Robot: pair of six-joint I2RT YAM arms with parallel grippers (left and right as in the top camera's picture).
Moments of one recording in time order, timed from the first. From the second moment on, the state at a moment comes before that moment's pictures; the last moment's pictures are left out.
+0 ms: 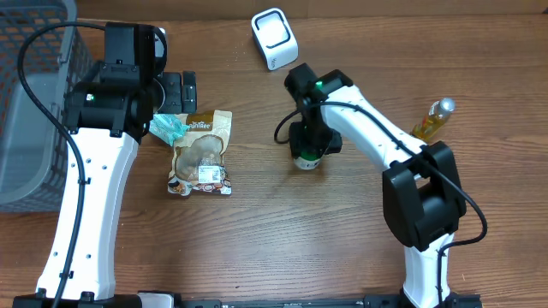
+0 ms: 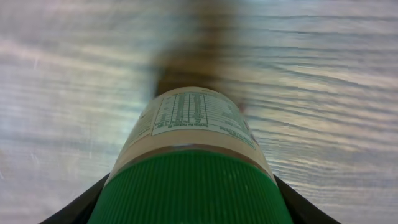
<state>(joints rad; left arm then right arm) -0.10 1.53 1.64 -1.03 -0.14 -0.07 0.51 2.11 1.71 -1.19 -0.06 0.36</state>
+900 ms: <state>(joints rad) -0.10 1.53 1.64 -1.03 -0.14 -0.07 0.53 2.11 1.71 -1.13 -0.03 0.71</state>
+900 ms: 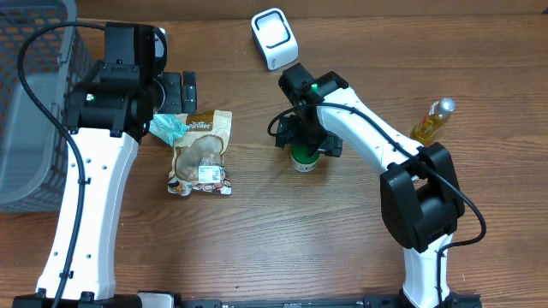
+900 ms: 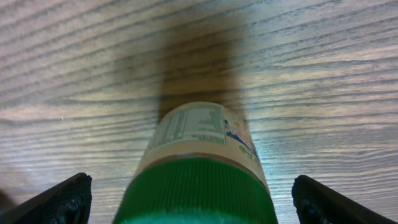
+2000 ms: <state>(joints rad) -0.10 1.53 1.64 -1.03 -0.14 -0.07 0.54 2.11 1.63 -1.06 -0.02 0.74</state>
